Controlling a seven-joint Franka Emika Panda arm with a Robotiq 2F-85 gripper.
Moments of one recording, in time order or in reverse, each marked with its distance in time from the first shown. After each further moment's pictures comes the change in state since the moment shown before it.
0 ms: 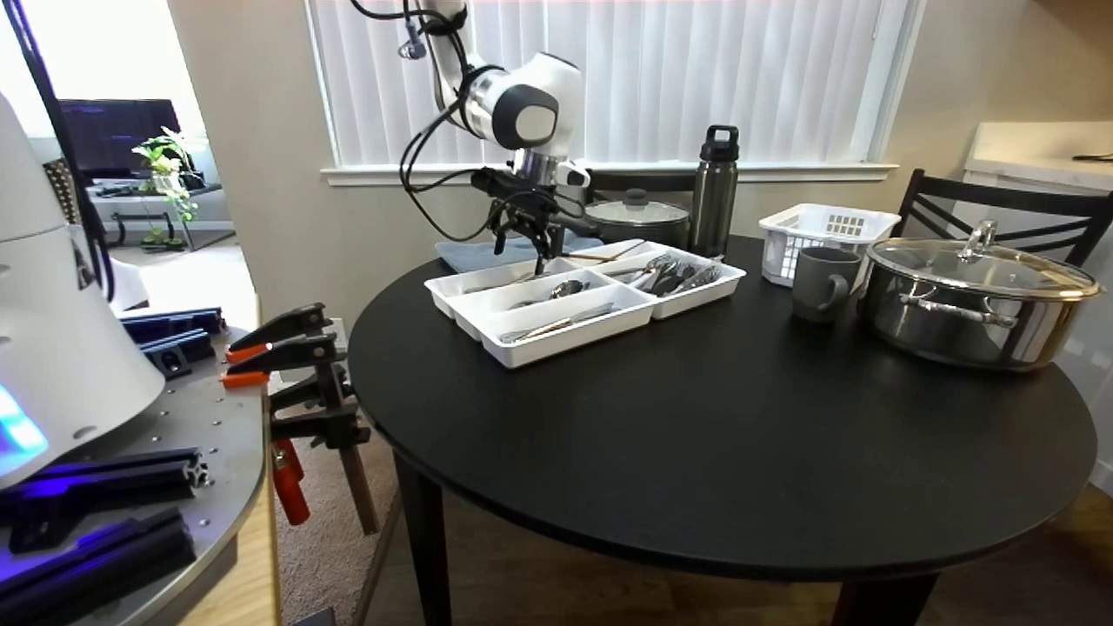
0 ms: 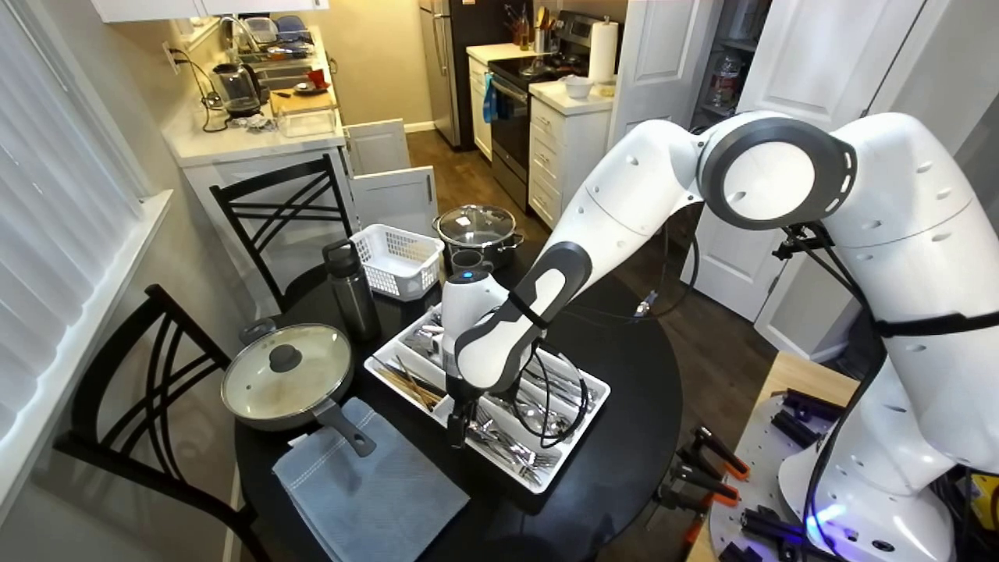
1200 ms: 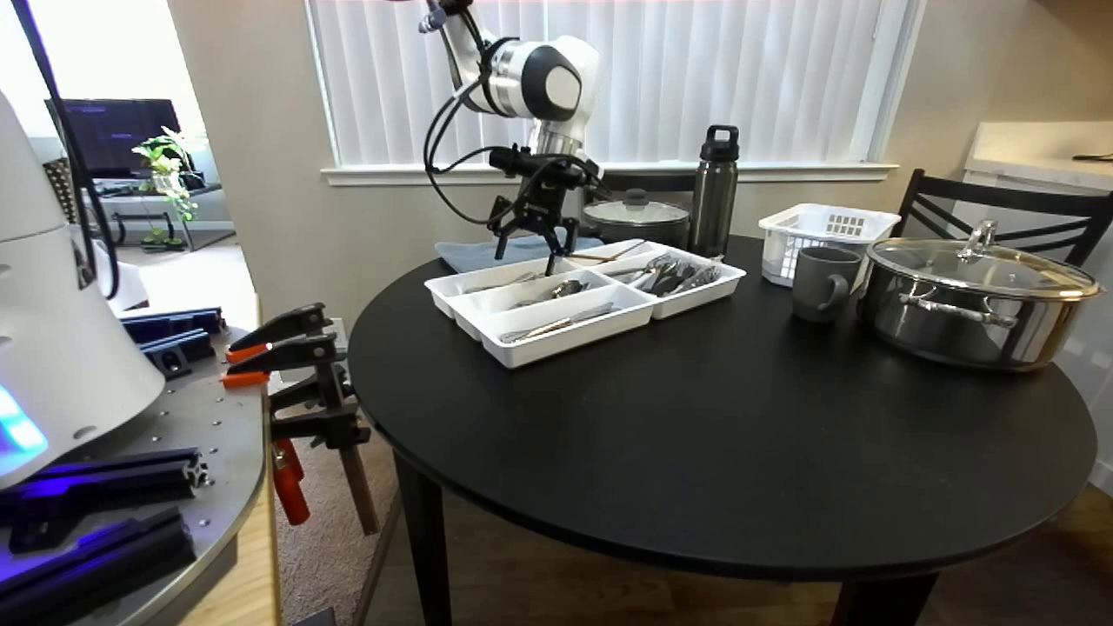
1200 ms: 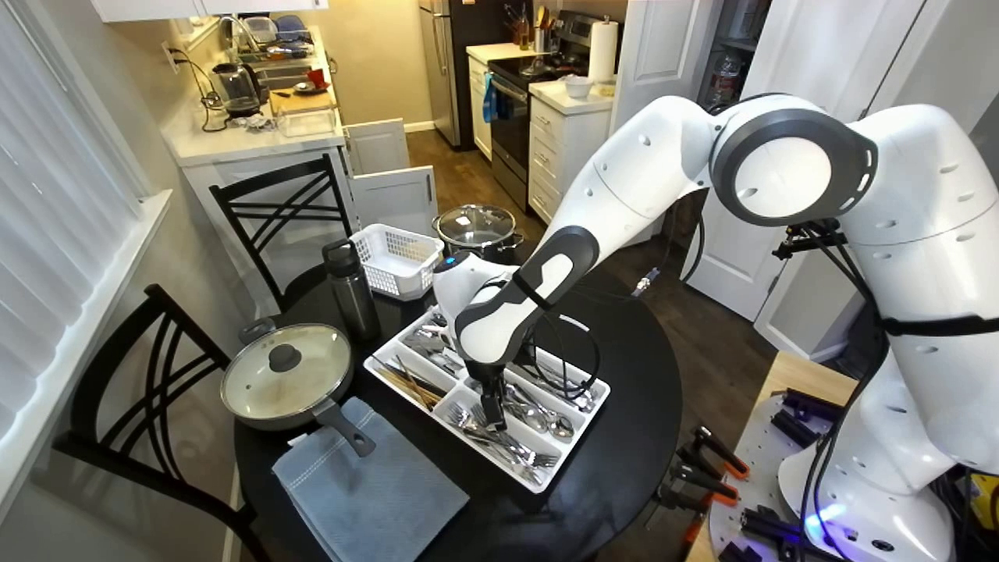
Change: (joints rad) arm 0.048 -0.067 -0.114 0.043 -0.138 -0.352 -0.103
